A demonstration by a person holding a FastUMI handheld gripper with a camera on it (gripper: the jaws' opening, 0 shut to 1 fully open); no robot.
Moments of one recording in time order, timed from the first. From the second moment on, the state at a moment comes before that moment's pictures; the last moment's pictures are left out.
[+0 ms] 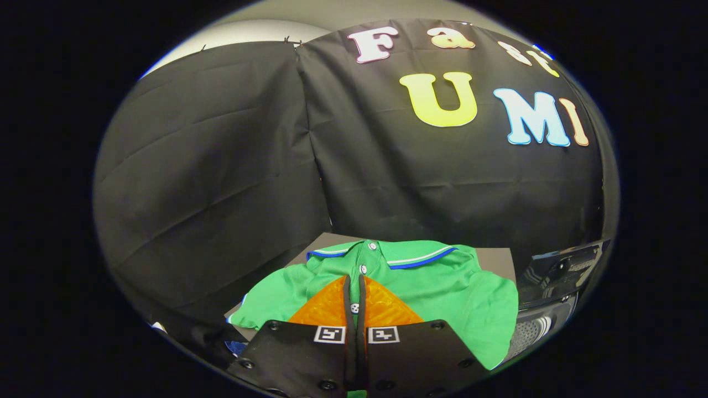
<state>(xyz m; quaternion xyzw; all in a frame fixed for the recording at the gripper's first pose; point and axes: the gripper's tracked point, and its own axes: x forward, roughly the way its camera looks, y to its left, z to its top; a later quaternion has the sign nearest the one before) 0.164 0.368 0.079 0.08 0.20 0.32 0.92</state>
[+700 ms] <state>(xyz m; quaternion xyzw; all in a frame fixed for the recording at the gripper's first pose) 0.171 0.302 0.089 0.08 0.18 0.32 0.93</state>
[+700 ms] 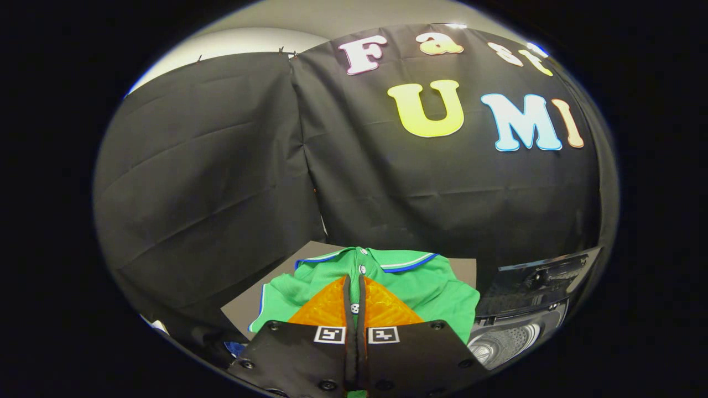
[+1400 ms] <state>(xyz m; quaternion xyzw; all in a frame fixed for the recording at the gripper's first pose) 0.182 0.218 0.083 0.09 0.17 0.29 0.94</state>
